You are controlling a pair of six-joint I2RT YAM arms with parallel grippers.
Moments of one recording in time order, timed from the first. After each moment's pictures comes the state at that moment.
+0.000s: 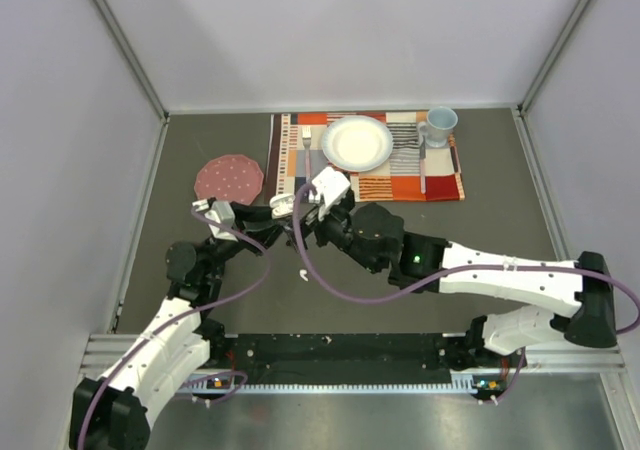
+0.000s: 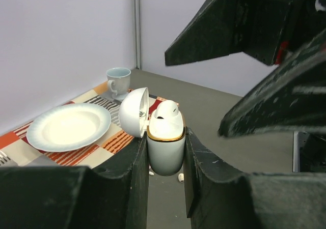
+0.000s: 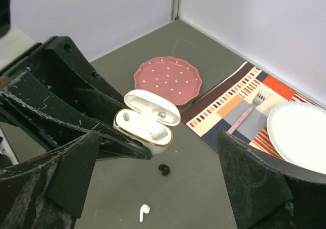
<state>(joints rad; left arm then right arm) -0.30 0.70 0.28 0.87 0.71 -0.34 1.28 1.32 1.13 0.13 0.45 -0.03</state>
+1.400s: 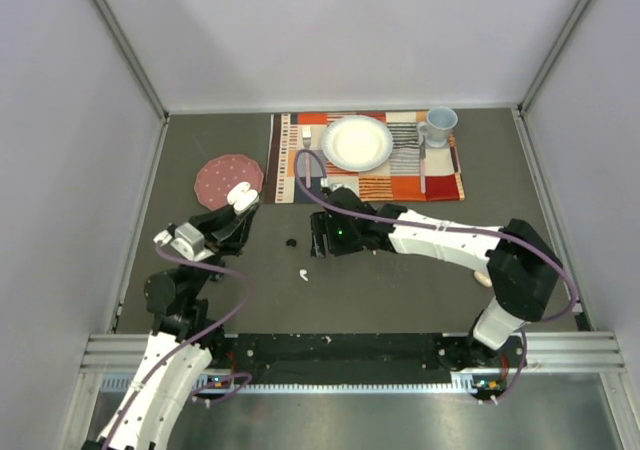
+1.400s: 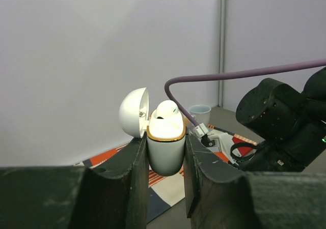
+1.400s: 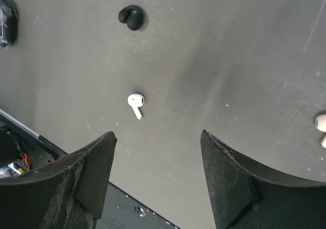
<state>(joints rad) -0.27 0.33 0.28 0.63 0.39 -0.16 0.96 1.61 1.12 -0.40 0.02 0.67</state>
